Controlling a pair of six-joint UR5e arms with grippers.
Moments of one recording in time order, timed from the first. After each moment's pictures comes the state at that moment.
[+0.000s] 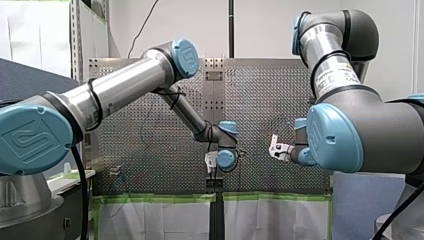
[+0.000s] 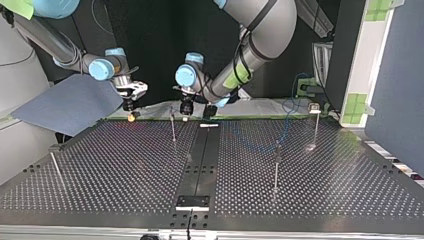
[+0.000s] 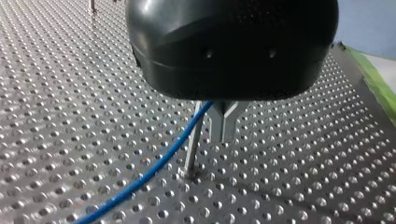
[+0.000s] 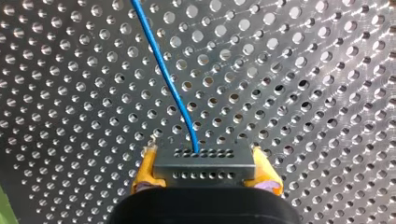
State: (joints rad) left arm -0.68 -2.61 -1.21 -2.55 -2.00 -1.79; right arm 1.74 -0.75 1.70 -0.86 1.24 1.79
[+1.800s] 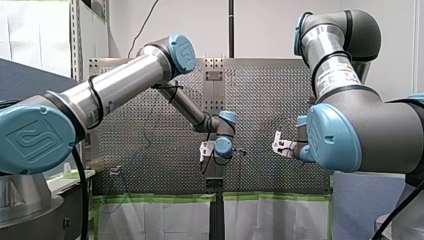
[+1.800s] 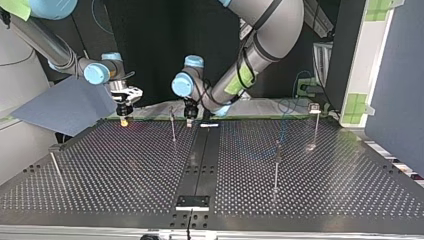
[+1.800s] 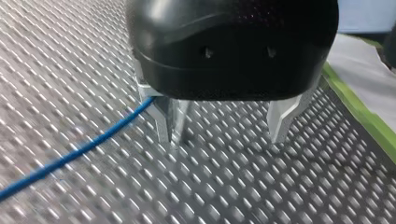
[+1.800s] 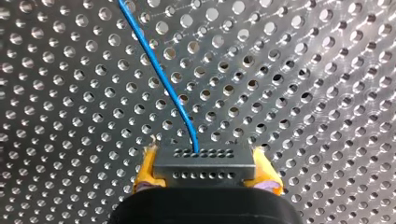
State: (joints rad) left arm -0.67 -2.56 -1.17 -2.81 -2.06 -1.63; right arm 1.72 -0.75 1.65 -0.84 1.27 1.80
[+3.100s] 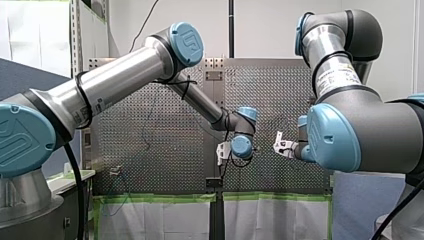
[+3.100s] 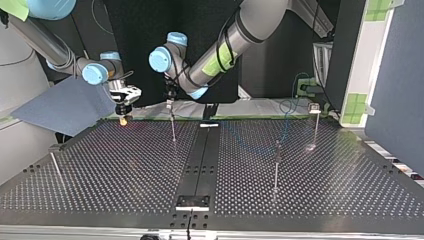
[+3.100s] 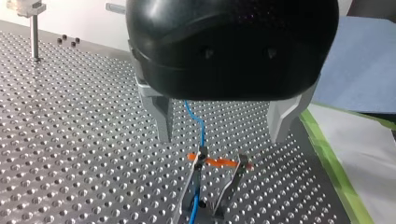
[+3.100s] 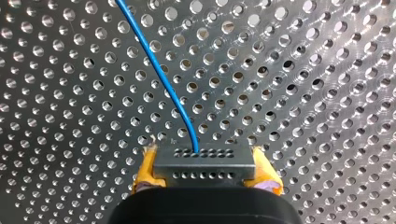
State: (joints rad) left arm -0.83 -2.55 -1.17 -2.84 -2.11 -1.75; right arm 1.71 -0.75 1.65 -0.81 1.26 1.80
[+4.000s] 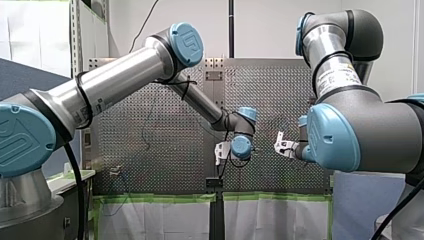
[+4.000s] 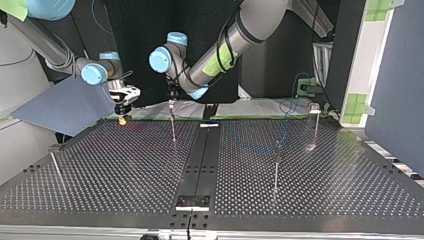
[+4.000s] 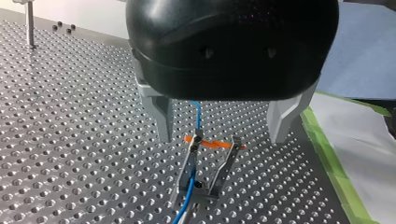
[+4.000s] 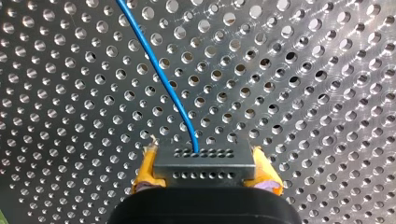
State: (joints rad) left arm -0.82 -2.55 -1.17 -2.86 -2.14 -1.74; right arm 1.70 -0.75 1.65 -0.81 1.26 1.81
